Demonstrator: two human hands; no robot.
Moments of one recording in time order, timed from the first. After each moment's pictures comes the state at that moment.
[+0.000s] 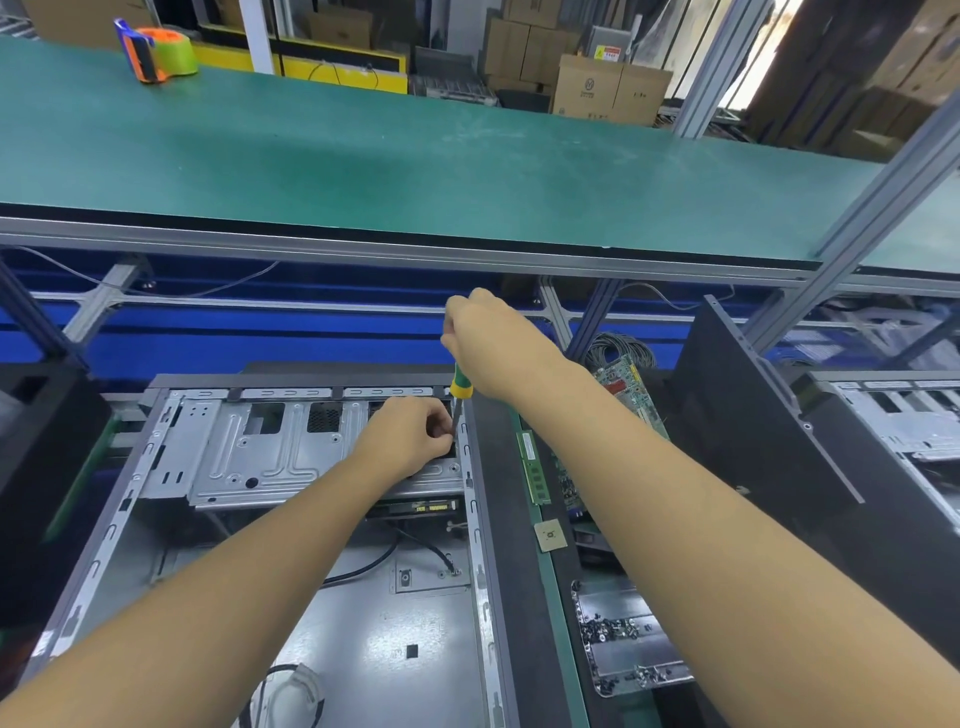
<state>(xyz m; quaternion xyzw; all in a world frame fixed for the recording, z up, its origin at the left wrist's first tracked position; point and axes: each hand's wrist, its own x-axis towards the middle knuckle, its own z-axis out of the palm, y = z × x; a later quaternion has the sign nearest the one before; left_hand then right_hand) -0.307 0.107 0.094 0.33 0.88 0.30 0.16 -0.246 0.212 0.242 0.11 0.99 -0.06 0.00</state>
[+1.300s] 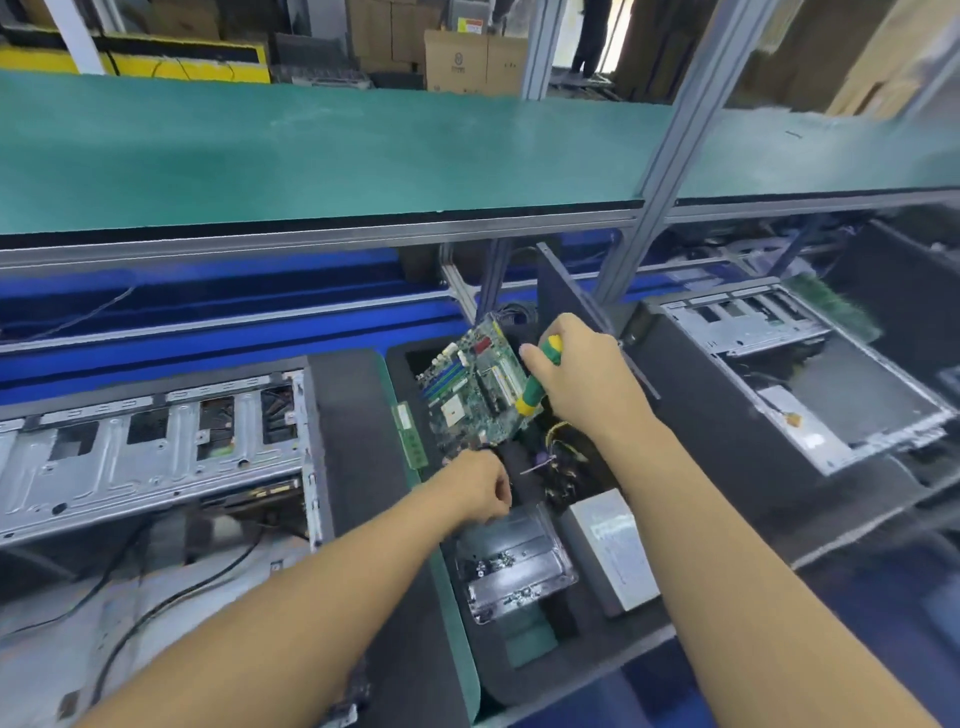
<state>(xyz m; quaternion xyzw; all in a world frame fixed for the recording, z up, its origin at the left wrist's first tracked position) -0.110 0.257 0.098 0.50 0.78 0.15 0.35 -0.023 0.351 0.230 0.38 0.89 -0.20 -0.17</state>
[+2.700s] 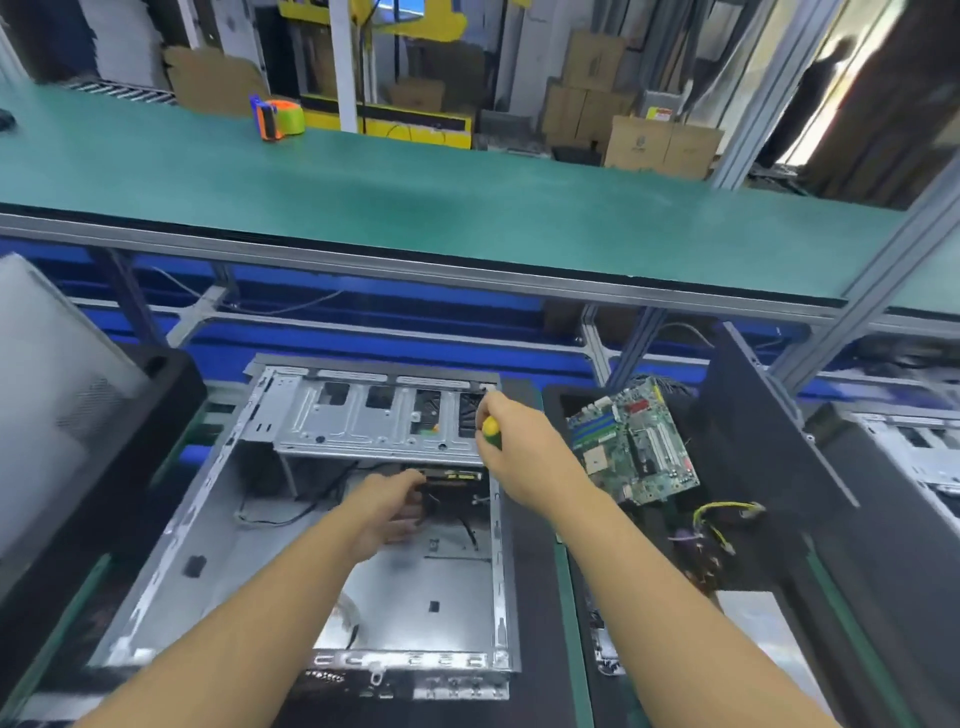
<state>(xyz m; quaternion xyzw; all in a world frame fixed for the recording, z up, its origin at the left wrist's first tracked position) -0.222 0.016 0.074 -0.11 0.70 0.61 0.37 -0.137 0.178 0.183 0.07 0.96 -0.26 -0.07</state>
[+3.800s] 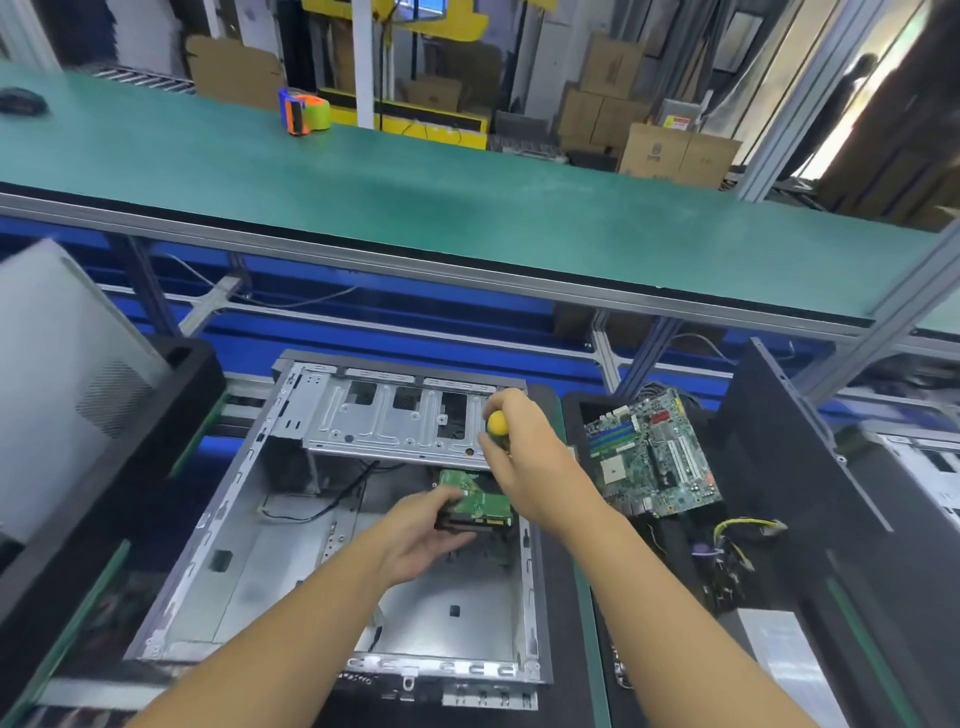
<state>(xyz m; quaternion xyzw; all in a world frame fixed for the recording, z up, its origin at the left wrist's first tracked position) -0.210 0.015 0.059 -0.13 0.50 0.73 0.45 -0.139 0.149 0.181 -0.01 0.93 -0.35 -0.12</state>
